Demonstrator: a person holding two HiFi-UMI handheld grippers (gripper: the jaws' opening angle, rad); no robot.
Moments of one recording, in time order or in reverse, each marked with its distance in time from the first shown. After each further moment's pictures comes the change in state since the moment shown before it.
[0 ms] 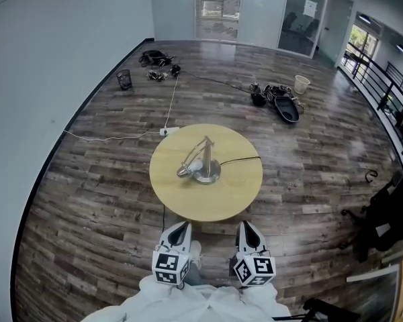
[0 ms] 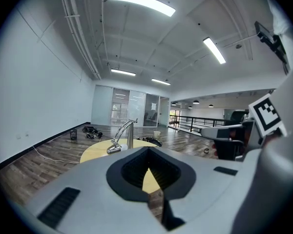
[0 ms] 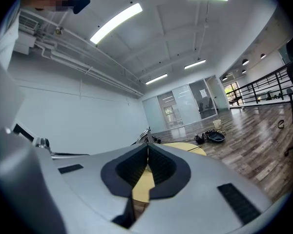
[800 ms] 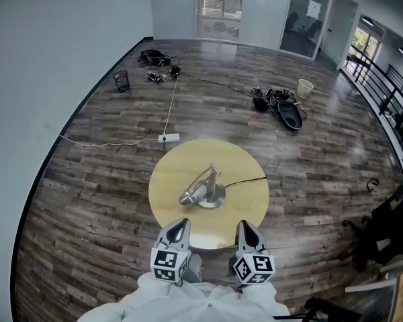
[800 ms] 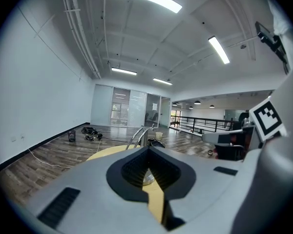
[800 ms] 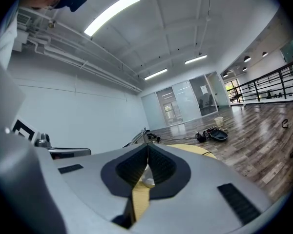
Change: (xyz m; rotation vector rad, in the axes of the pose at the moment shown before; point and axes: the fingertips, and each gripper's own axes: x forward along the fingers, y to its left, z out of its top) left arm 0.119 0.091 0.052 -0.004 -0.004 -0.006; right arm 0.152 -0.016 0.015 0.005 0.046 -0.011
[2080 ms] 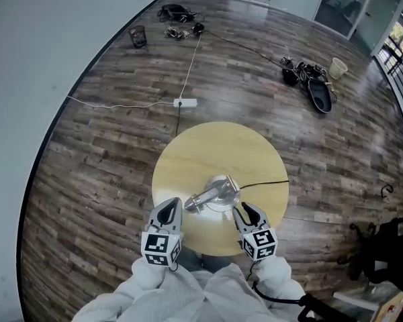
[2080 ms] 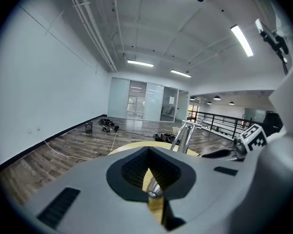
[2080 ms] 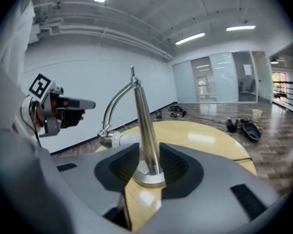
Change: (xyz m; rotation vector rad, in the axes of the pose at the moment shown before) left arm 0.109 0.120 -0.001 -0.080 0.085 0.188; right arm 0.186 -0.034 -0.099 -0.248 0.394 0.368
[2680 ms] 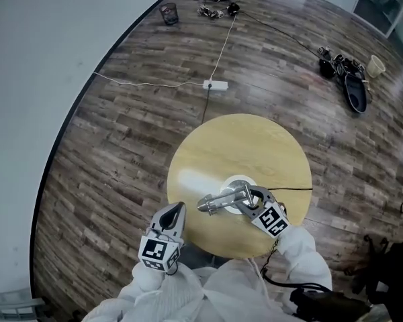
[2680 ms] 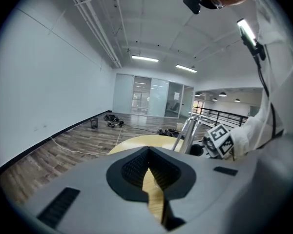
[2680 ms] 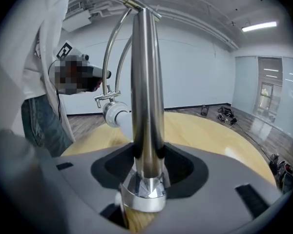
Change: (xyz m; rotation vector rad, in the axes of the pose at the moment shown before) left arm 0.001 0.017 -0.018 -0.016 0.044 0.043; right arm 0.100 0.003 -0.021 -0.441 0.164 0.514
